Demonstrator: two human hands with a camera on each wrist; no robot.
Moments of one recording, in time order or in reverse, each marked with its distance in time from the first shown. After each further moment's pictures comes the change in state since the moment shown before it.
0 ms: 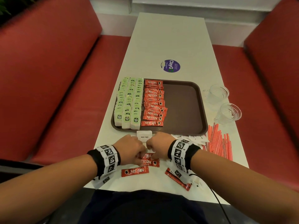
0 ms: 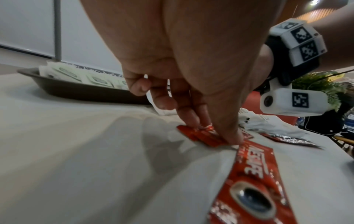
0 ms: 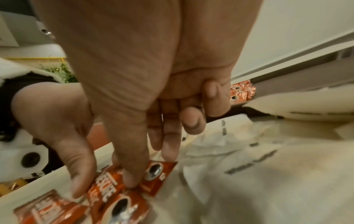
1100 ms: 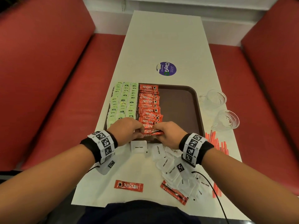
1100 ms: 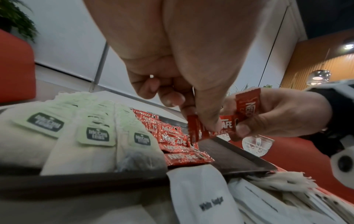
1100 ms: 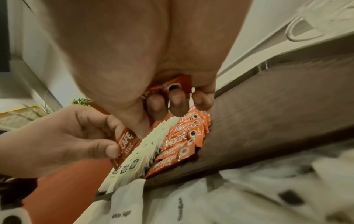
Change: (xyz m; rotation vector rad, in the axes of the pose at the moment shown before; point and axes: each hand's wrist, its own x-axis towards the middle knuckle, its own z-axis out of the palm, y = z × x) left_hand 0.046 -0.046 -0.061 -0.273 0.268 -0.162; right_hand -0.001 0.073 -0.030 0.447 0.395 -0.032
